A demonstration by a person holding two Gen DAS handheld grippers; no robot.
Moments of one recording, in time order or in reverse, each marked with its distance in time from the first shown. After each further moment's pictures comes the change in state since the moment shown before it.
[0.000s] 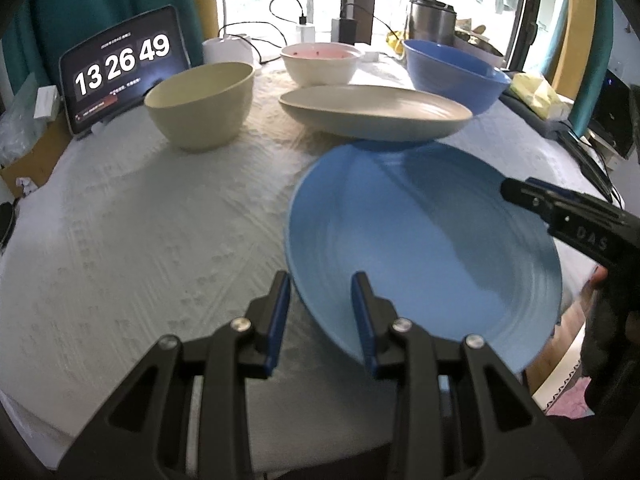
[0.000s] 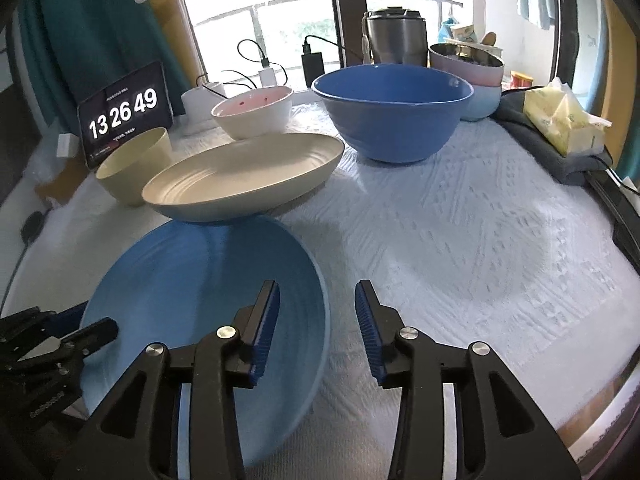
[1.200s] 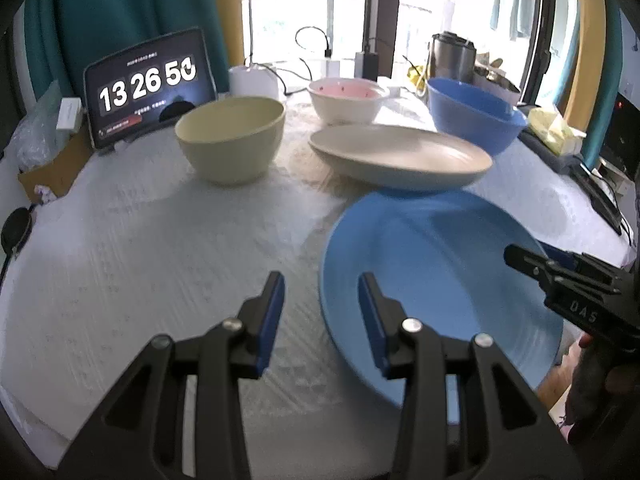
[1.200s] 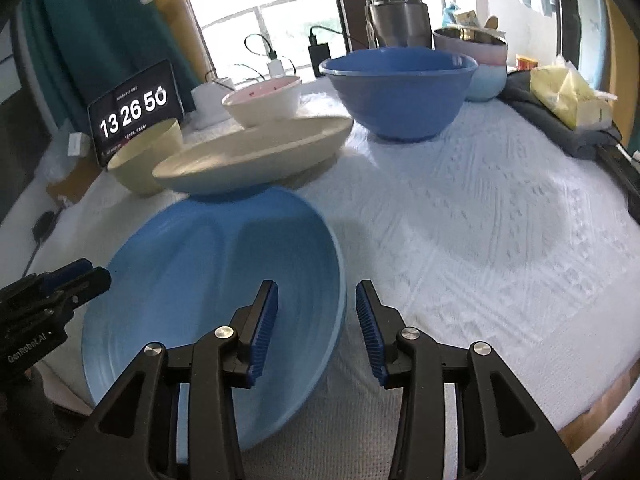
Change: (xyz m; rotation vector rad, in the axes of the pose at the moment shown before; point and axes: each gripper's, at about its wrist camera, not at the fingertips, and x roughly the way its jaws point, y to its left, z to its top) left arm -0.012 0.013 0.022 -0.040 -0.108 0.052; right arm 0.006 0.001 -0.015 0.028 0.000 0.062
